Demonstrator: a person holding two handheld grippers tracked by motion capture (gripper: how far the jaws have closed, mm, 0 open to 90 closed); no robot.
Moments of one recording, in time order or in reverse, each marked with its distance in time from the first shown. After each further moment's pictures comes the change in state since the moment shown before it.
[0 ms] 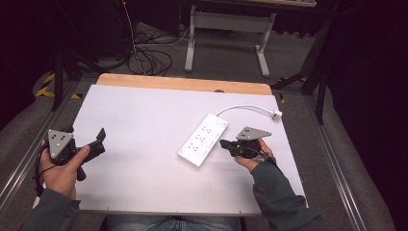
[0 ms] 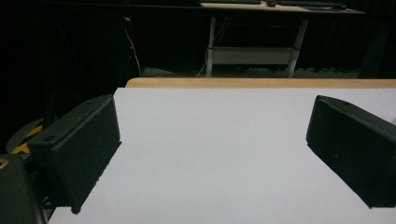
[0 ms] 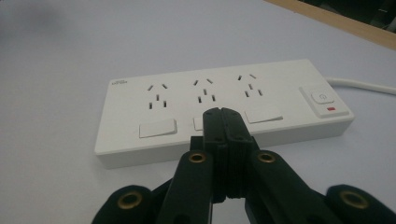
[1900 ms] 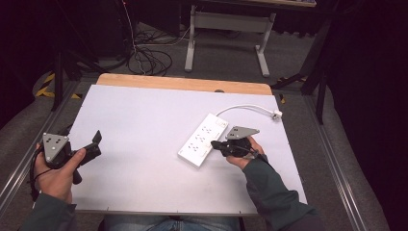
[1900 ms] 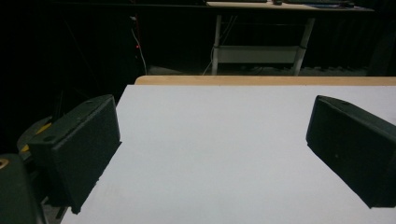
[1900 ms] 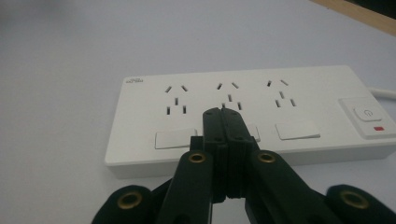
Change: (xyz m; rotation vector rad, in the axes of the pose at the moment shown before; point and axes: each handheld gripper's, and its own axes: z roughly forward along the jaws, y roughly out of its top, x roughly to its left) left arm 0.005 -0.003 -0.009 0.003 0.022 -0.001; right arm 0.009 0.008 0.023 0.039 0.061 -0.048
